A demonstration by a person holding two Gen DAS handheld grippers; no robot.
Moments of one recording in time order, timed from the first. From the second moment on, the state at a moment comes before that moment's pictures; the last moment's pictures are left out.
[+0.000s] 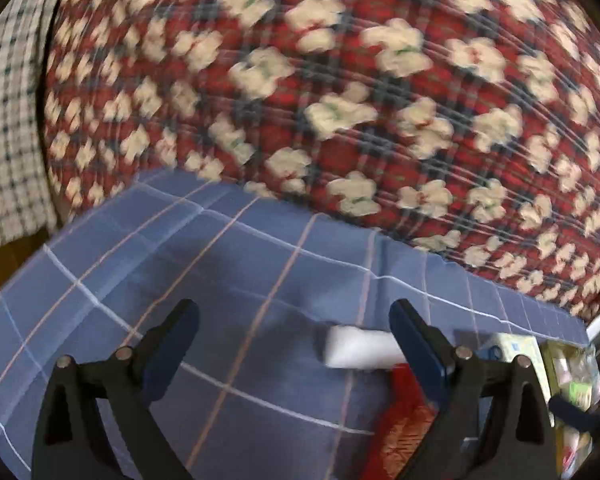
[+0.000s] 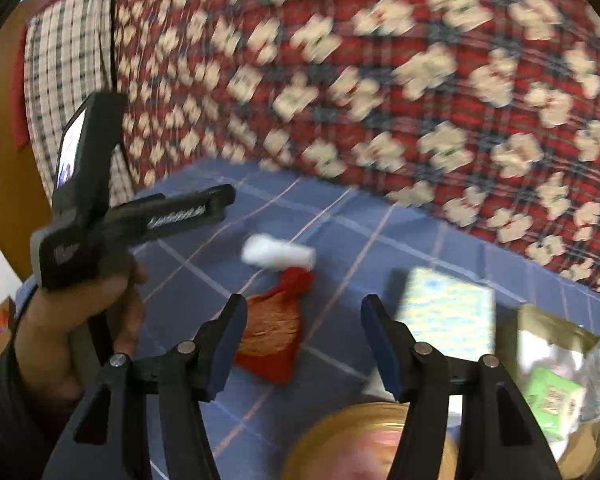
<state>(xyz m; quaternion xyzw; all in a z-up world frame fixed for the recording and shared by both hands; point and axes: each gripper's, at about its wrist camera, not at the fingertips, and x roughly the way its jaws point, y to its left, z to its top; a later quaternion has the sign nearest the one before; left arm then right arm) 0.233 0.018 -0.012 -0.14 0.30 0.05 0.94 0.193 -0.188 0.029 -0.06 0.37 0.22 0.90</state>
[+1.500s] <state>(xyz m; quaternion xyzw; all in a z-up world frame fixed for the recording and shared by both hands) 0.254 -0.062 -0.035 -0.04 0.38 -0.01 0.92 0.219 -0.232 0.029 -0.01 0.35 0.15 0.92</state>
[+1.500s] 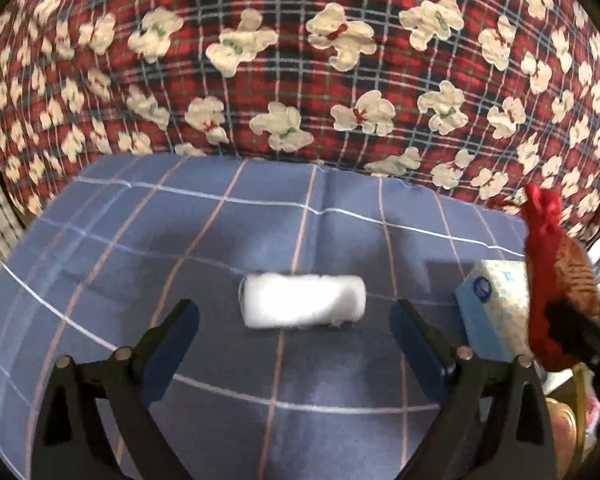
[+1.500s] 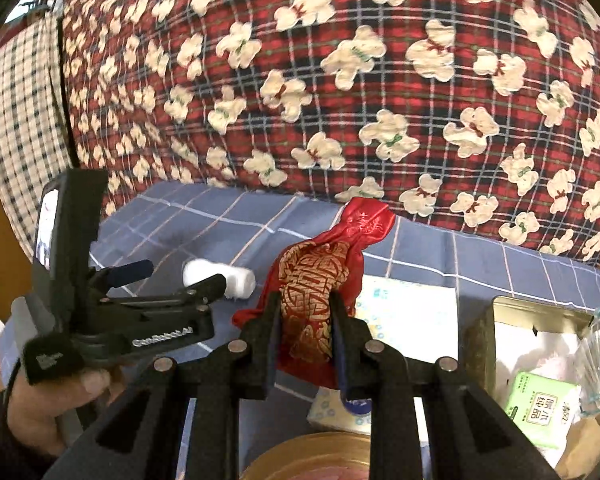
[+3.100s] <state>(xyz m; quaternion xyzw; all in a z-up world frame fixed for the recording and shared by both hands) 0.244 -0.043 -0.046 -0.07 0.32 0.04 0.94 0.218 -0.218 0.011 -0.02 0.37 0.19 0.91</state>
